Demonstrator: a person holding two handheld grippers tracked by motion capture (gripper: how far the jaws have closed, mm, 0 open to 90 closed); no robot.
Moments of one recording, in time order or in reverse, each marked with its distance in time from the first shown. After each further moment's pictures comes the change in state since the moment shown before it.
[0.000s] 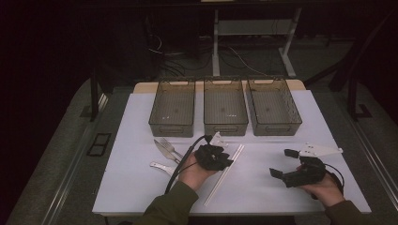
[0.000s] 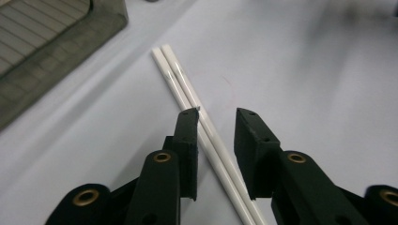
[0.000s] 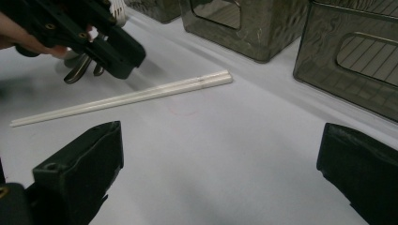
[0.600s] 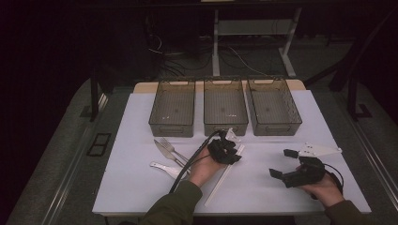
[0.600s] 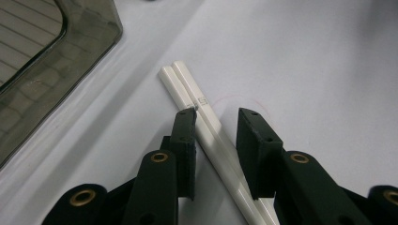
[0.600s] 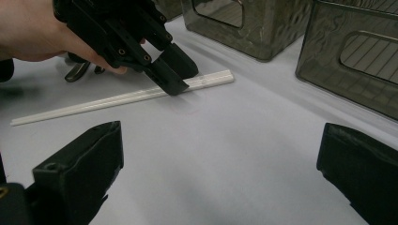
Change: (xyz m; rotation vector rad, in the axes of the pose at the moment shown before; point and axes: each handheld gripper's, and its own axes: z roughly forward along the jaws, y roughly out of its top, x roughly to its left) left arm 0.016 0.026 0.054 0.063 0.011 0.066; right arm 0.000 0.000 0.001 0.005 0.005 -0.003
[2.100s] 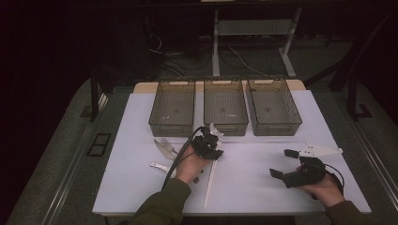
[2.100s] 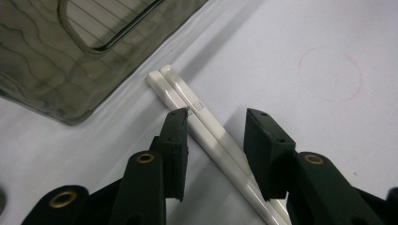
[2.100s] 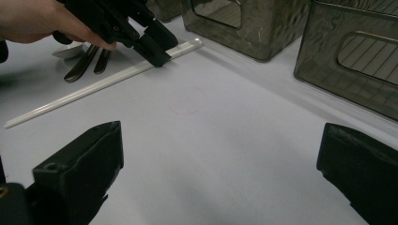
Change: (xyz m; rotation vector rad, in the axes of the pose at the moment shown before) left arm 0.030 -0.021 -0.032 0.091 0.155 -0.076; right arm 0.000 0.000 -0.001 -0.003 -0.005 -0.001
